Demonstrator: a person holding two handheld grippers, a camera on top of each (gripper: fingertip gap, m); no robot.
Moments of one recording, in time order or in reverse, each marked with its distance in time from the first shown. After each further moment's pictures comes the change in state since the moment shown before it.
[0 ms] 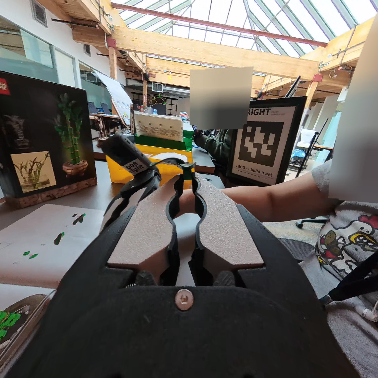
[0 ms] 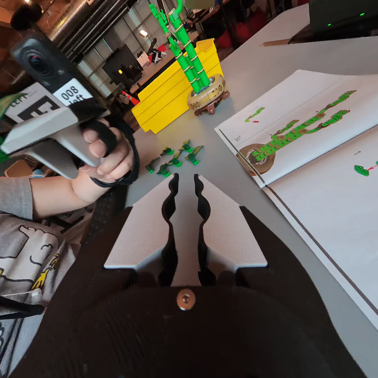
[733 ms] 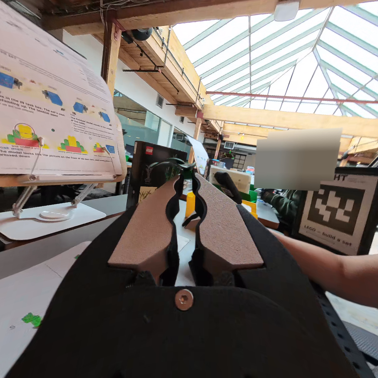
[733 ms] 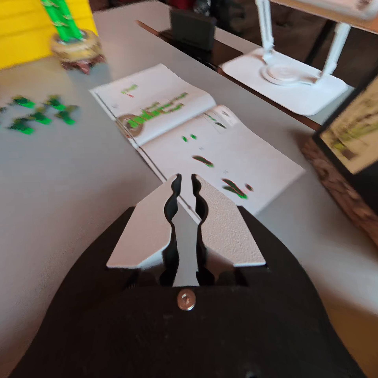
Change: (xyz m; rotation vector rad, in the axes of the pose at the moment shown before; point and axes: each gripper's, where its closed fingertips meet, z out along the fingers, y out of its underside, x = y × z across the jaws) left arm -0.074 -0.073 -0.101 0.299 -0.402 0.021; right arm 0.085 -0.015 -0.117 -0.127 0.614 -0.364
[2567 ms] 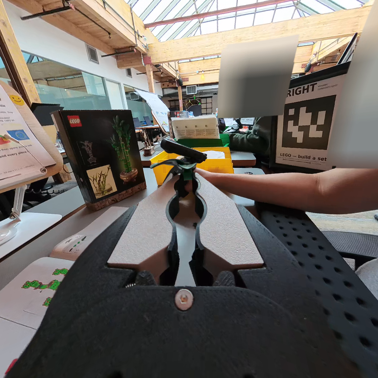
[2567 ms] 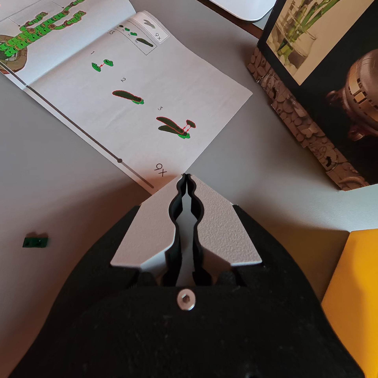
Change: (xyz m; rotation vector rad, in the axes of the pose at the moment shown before) left arm 0.070 0.080 0.031 -0.254 0.256 0.223; right arm 0.065 0.069 -0.010 -0.243 0.241 0.065
